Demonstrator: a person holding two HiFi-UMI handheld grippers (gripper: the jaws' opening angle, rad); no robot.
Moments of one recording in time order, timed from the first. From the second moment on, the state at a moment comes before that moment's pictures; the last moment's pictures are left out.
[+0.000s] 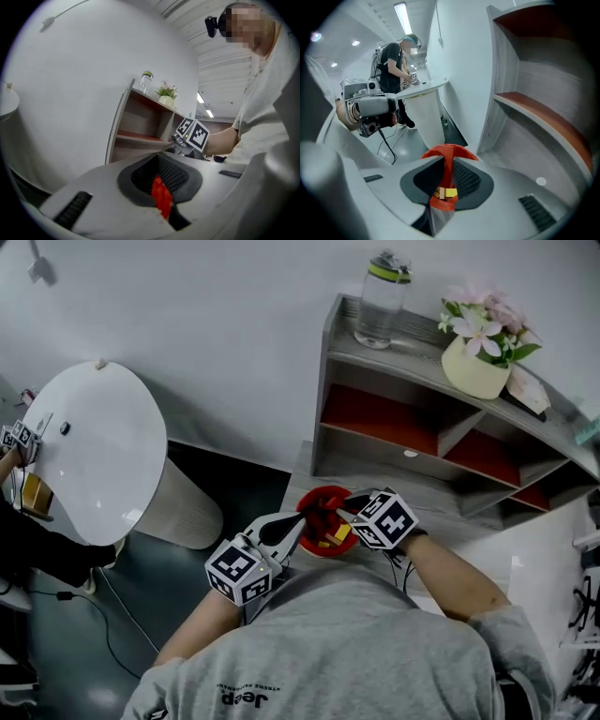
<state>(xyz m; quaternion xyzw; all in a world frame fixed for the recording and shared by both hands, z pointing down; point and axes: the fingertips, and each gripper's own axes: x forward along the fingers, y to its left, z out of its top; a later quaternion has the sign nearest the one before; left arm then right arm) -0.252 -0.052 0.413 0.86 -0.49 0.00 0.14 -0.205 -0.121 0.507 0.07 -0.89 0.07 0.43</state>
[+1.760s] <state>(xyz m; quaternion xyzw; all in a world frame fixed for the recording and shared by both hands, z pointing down) 0.009 -0.157 0.538 0.86 -0.44 0.08 0.22 0.049 -0.267 0.719 0.22 -0.80 0.29 0.47</state>
